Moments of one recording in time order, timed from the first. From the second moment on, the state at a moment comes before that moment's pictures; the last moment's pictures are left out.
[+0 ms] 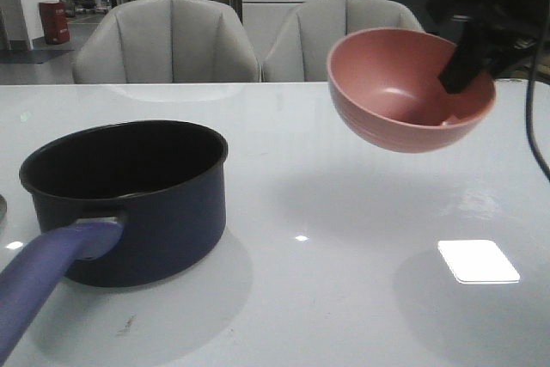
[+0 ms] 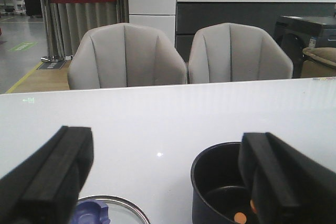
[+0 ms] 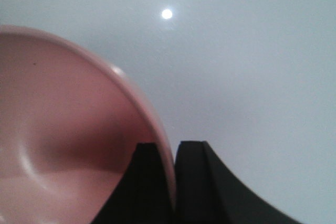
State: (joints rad) left arm -0.15 0.15 -0.22 -0.19 0.14 0.15; right arm 0.13 1.54 -1.07 0.34 0.56 -0.31
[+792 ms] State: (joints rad) left arm -0.15 0.15 -0.22 -0.19 0.13 0.15; right arm 0.10 1.75 -1.11 0.17 0.66 -0.20
